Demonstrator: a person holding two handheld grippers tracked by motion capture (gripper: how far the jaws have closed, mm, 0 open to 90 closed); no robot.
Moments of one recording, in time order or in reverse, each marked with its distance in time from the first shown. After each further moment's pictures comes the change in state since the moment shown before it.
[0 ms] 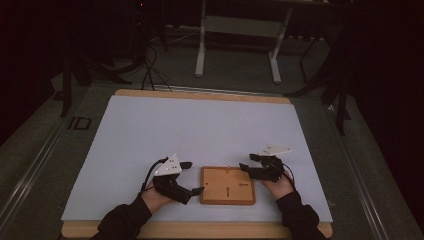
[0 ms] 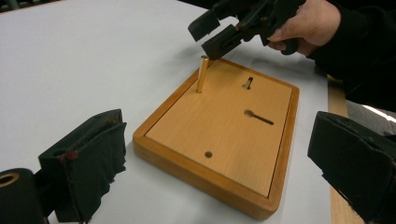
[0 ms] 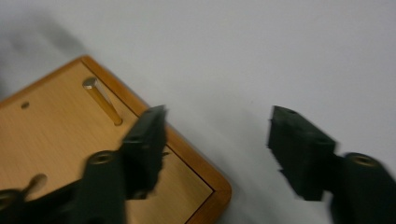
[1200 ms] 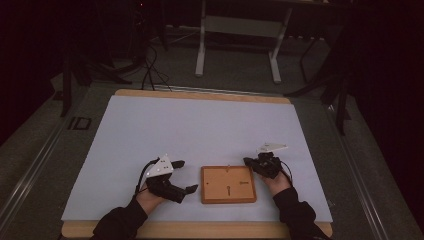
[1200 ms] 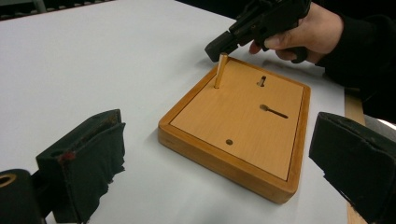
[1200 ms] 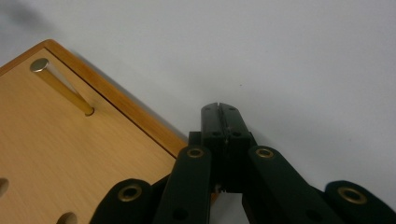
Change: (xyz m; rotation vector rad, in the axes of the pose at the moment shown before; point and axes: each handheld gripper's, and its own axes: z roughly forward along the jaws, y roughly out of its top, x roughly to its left) left arm 0.006 -0.014 -0.015 -0.037 0.067 -0.035; right arm -0.011 -0.002 0.017 0.086 -0.008 0.036
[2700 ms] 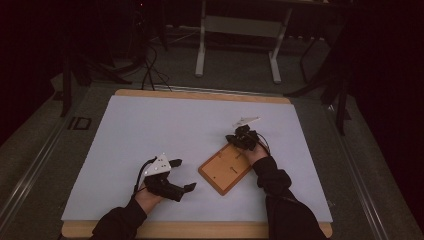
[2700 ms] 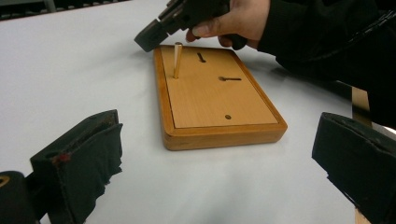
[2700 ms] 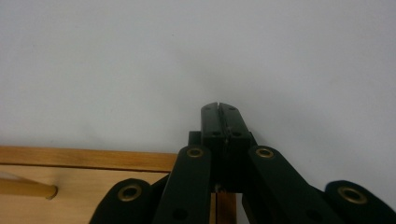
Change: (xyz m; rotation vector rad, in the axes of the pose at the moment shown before) left arm 0.004 -0.002 -0.004 -0.015 0.026 -0.020; right arm -0.019 0.078 0.077 0.045 0.005 -0.108
